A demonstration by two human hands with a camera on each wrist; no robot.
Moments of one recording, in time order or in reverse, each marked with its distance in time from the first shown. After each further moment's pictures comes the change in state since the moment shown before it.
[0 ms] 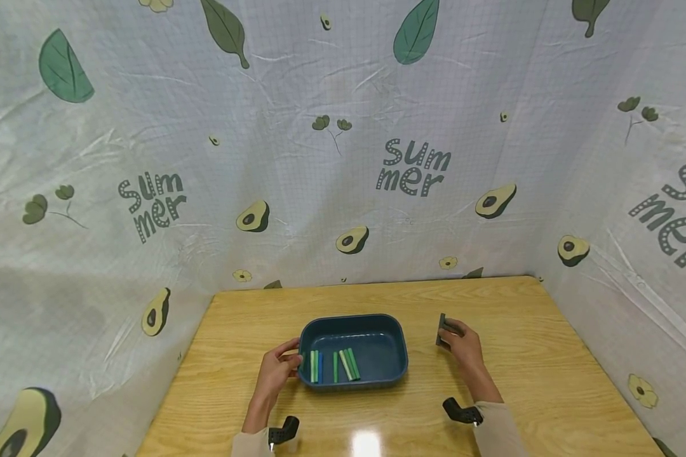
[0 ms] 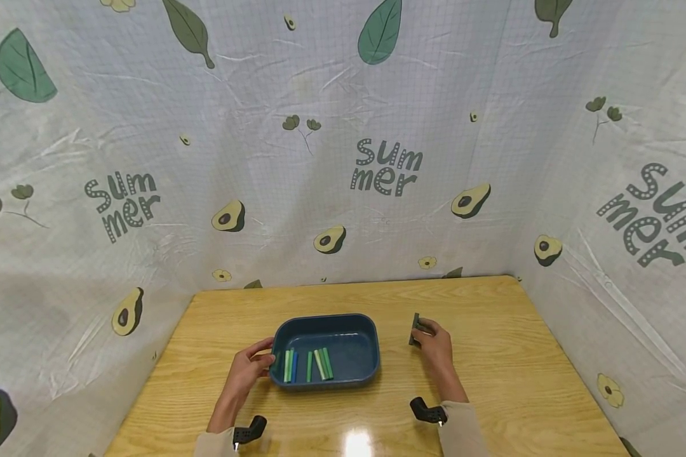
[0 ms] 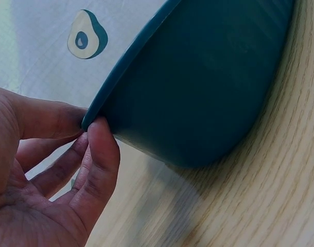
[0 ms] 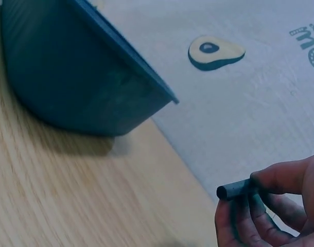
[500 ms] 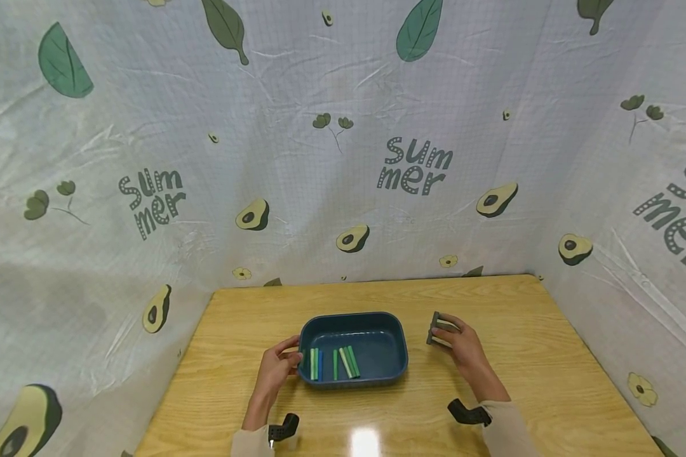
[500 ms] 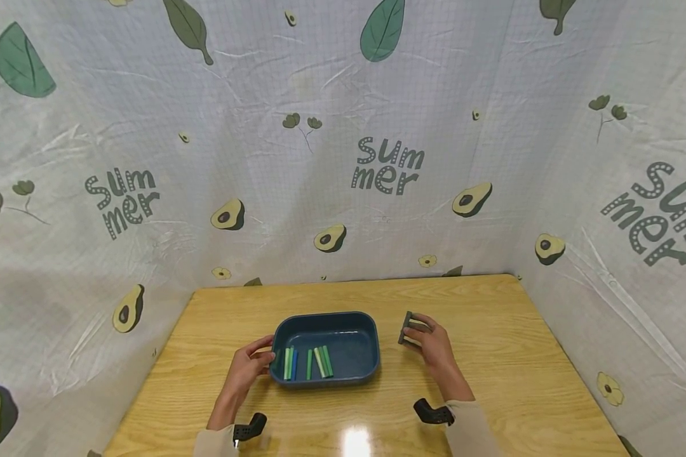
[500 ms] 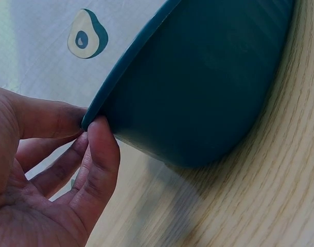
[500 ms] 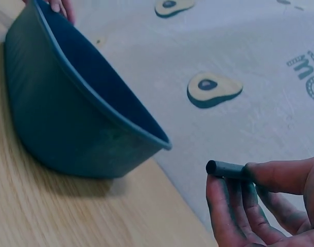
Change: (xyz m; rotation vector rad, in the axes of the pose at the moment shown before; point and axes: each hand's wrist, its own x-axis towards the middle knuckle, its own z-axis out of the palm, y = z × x) left_hand 0.006 0.003 -0.002 -0.009 0.000 -0.020; right_hand -0.008 -0.020 0.001 0.172 -0.155 0.036
